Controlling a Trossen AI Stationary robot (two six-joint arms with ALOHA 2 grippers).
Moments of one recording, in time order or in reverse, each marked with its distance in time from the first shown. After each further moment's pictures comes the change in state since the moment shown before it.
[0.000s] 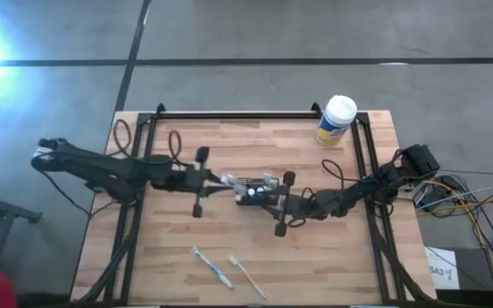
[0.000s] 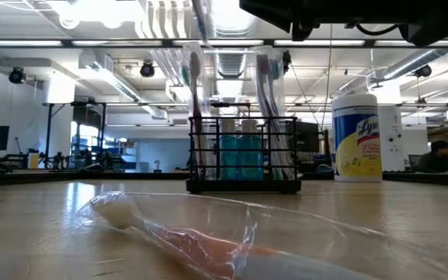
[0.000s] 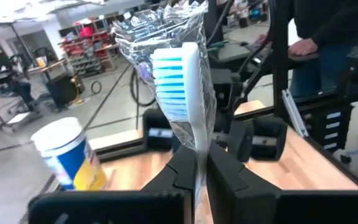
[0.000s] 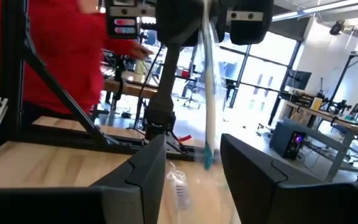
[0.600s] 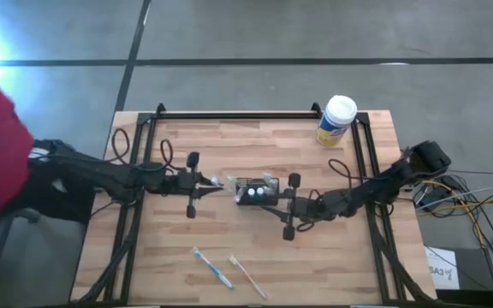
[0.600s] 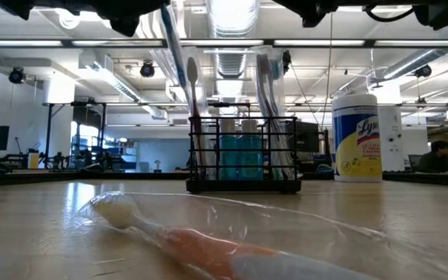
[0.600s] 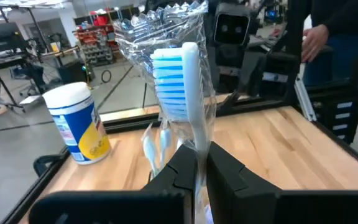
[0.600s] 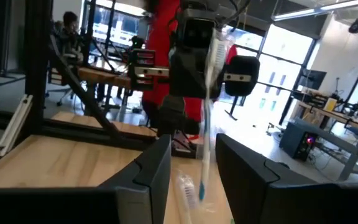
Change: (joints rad) left arm -0.004 -0.121 -0.297 0.178 -0.062 -0.066; right arm 0.048 -0.117 -0.015 -0.143 -0.001 0.004
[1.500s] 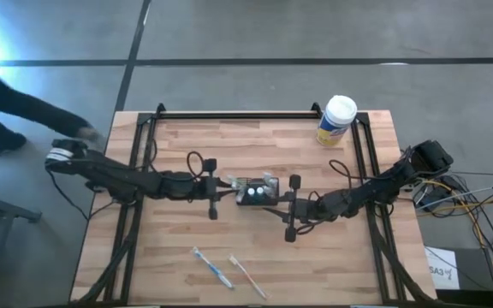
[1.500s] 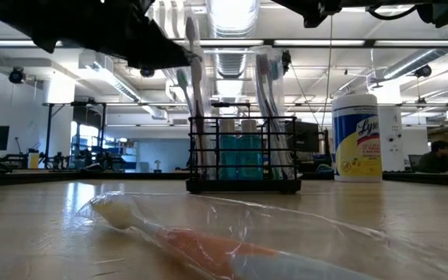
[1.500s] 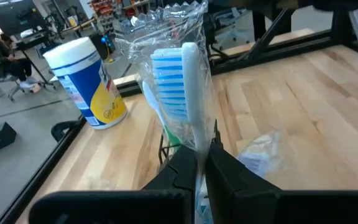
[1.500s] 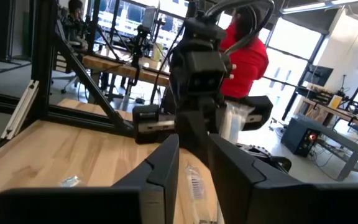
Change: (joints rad) left arm 0.035 0.334 -0.011 0.204 -0.088 0.080; right arm 0.011 -0.021 -0.002 -0.070 0.000 -0.003
